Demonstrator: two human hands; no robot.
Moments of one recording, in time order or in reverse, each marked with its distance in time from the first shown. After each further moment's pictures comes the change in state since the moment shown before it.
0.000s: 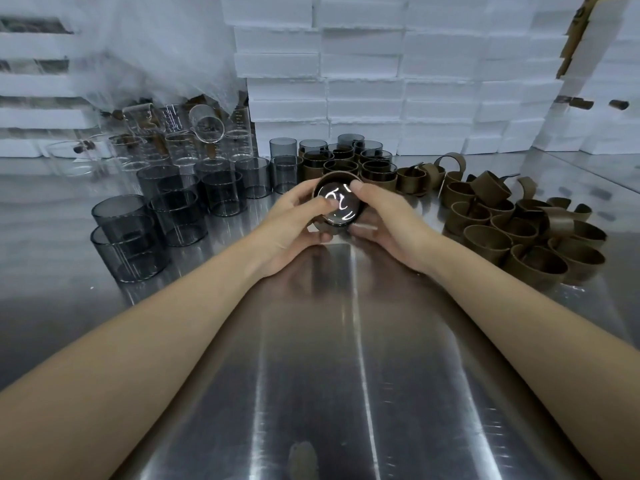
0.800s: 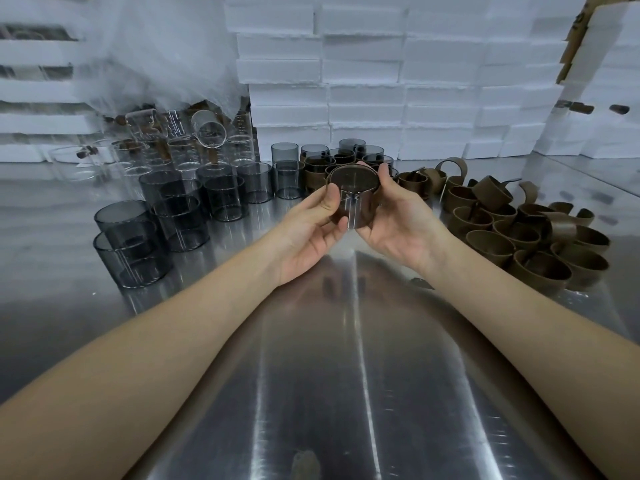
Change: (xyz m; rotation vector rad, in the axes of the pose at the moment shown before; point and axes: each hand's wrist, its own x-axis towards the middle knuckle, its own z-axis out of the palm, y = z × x) left_hand 0.001 0.003 0.019 -0.356 0.034 -0.149; right_hand 0.001 -0.015 0.005 0.757 -0.002 0.185
